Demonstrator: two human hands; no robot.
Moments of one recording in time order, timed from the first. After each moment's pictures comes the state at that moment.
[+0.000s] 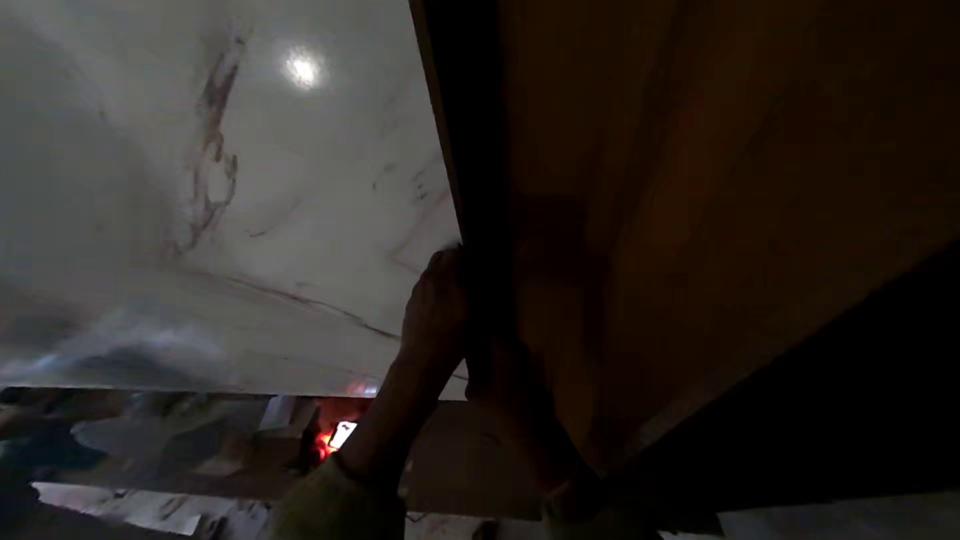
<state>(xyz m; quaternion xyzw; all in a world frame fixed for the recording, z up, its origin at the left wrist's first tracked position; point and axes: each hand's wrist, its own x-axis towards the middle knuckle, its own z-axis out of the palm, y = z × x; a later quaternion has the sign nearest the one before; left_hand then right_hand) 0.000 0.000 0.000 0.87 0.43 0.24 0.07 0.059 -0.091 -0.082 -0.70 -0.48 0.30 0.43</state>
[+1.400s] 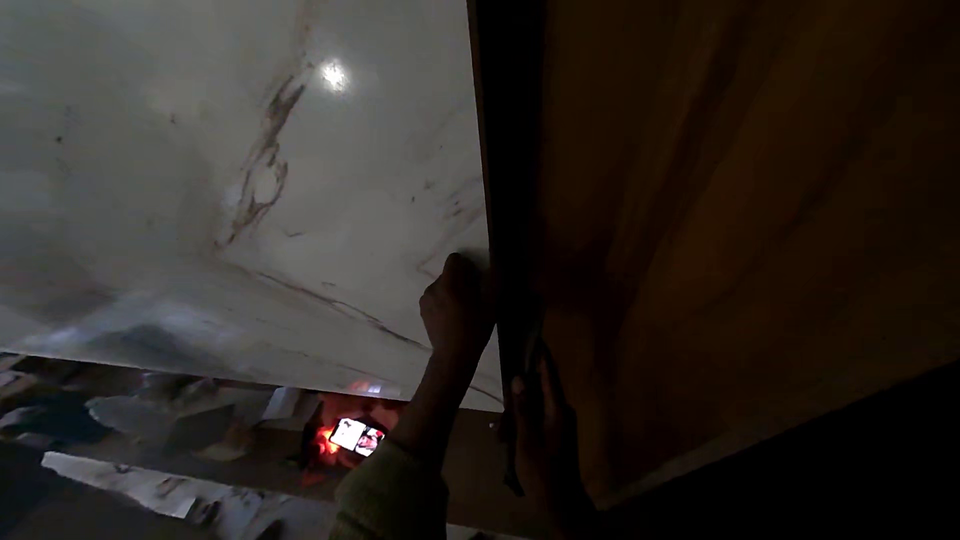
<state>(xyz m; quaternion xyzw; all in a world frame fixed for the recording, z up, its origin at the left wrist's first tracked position) 0.010 0.023 -0.025 0.74 0.48 0.46 0.10 0.040 -0.123 -0.104 -0.57 -0.38 0.24 0.69</state>
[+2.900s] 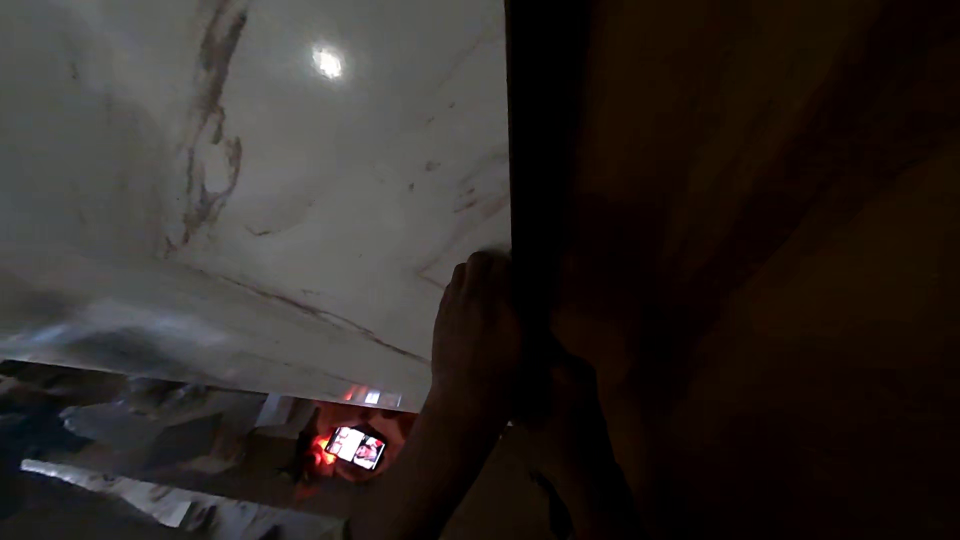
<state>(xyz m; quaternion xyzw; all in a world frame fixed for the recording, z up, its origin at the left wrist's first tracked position) -0.002 0.014 -0.002 0.87 0.36 0.34 0.01 0.061 -0.060 -0.070 -0.65 -0.49 0.04 0.58</state>
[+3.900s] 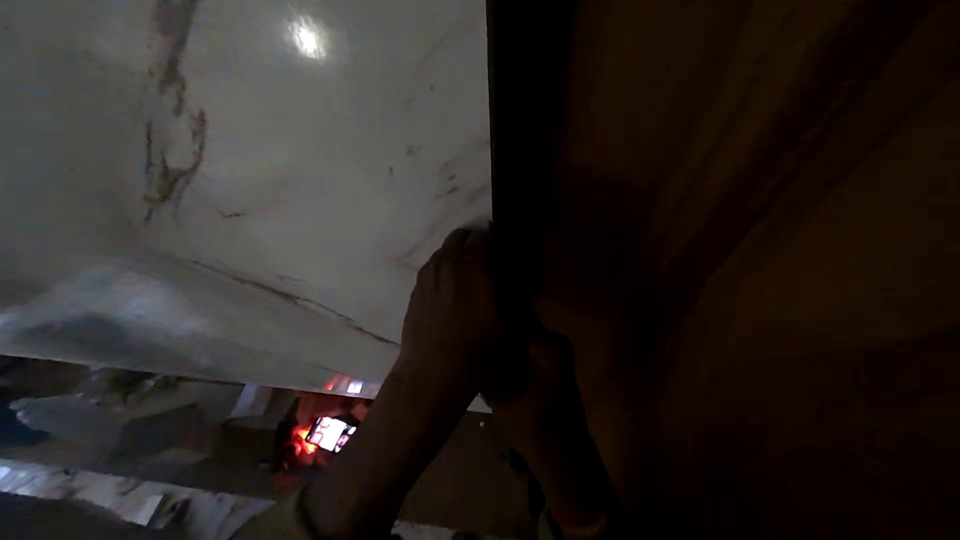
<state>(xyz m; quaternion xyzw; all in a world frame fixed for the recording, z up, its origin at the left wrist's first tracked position) -0.002 0.009 0.028 0.86 0.39 0.31 0.06 0.086 -0.051 -0.102 -0.56 -0.57 0.08 0.59</state>
